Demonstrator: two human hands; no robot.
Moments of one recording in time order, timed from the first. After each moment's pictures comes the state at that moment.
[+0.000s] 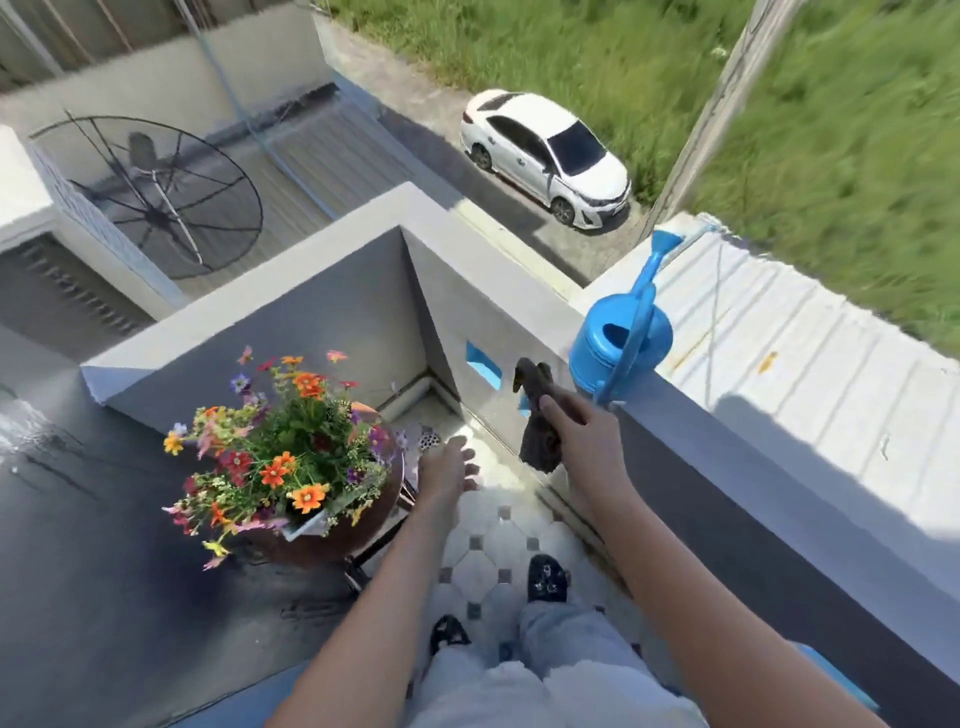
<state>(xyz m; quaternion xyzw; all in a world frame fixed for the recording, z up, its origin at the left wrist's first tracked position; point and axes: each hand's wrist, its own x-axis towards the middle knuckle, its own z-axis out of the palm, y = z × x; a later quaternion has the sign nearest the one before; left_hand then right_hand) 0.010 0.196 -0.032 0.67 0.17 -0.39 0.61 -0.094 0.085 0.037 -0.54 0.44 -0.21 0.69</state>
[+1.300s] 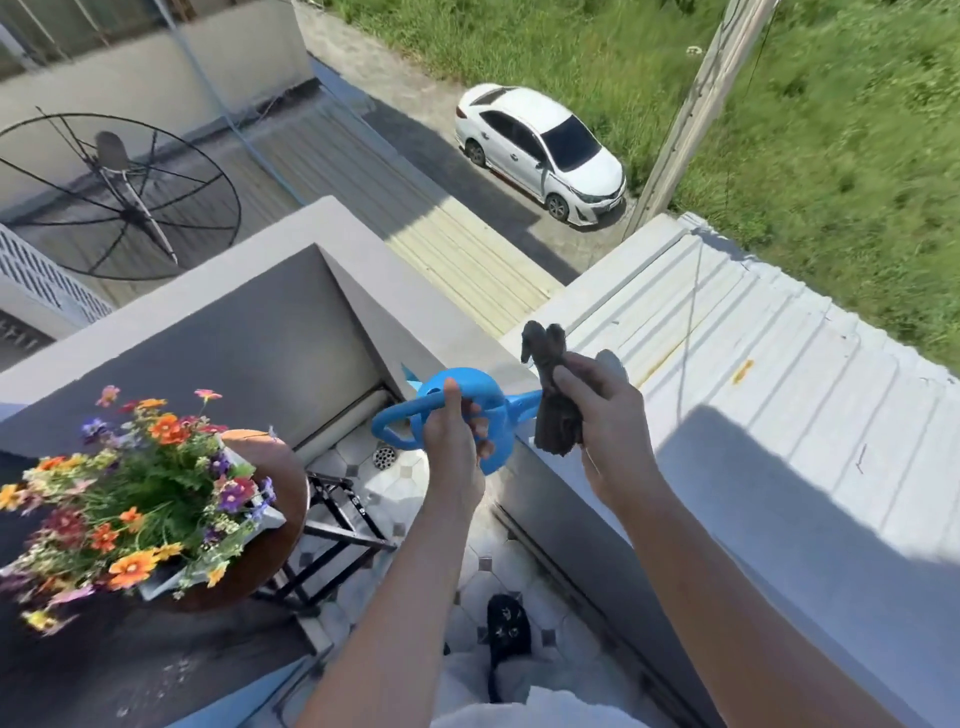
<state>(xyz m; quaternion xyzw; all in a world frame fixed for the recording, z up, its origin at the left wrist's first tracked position) -0.045 0.008 0.023 0.57 0.17 -0.32 0.74 -0.143 -0.088 0.078 -0.54 0.37 -0.24 0.72</state>
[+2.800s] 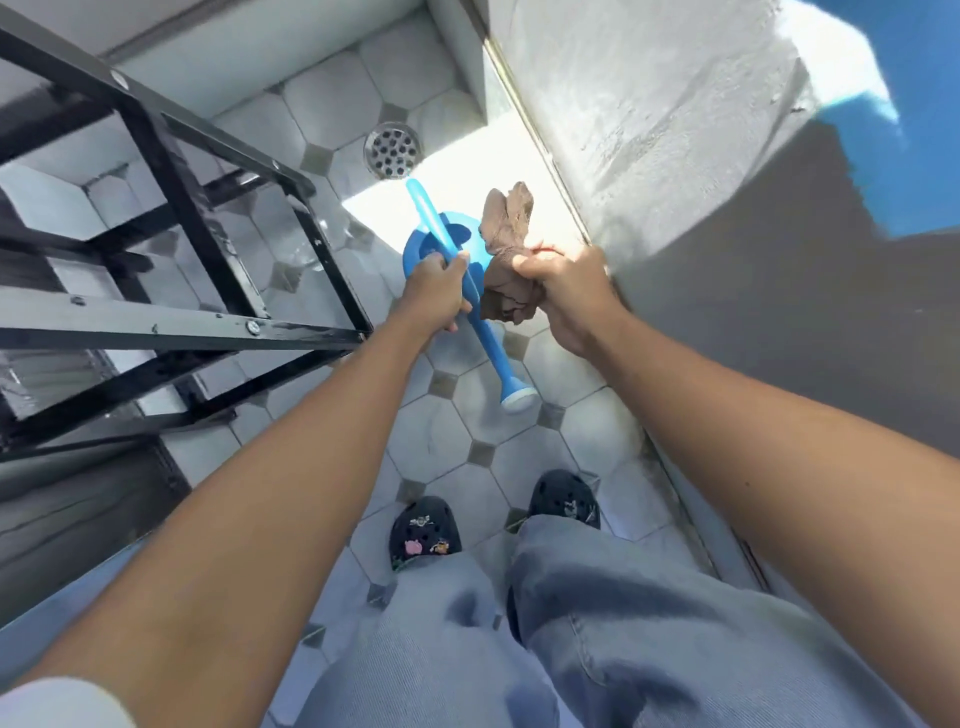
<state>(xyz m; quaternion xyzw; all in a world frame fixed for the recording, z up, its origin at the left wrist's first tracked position) 0.104 0.108 -0.754 0.80 0.11 -0.43 0.40 0.031 -0.026 -0.723 -0.54 0.44 0.06 0.72</state>
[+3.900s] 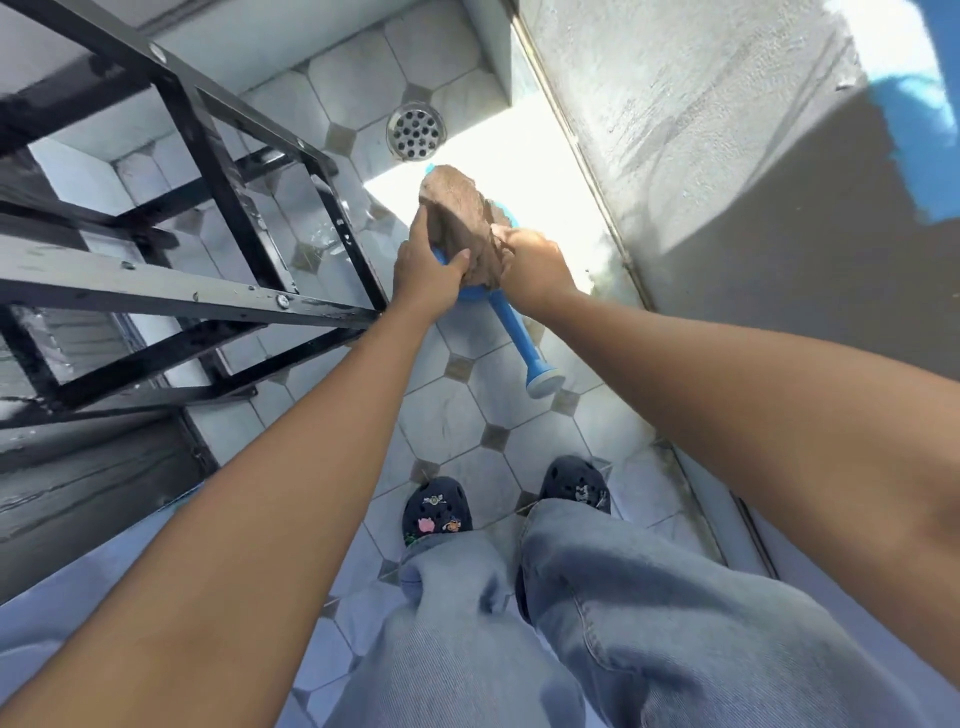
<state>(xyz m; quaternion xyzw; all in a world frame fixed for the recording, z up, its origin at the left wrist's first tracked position) 0.105 0.140 -0.752 0.85 0.06 -0.35 0.40 0.054 0.005 -0.756 -0.88 0.23 0.20 0.35</state>
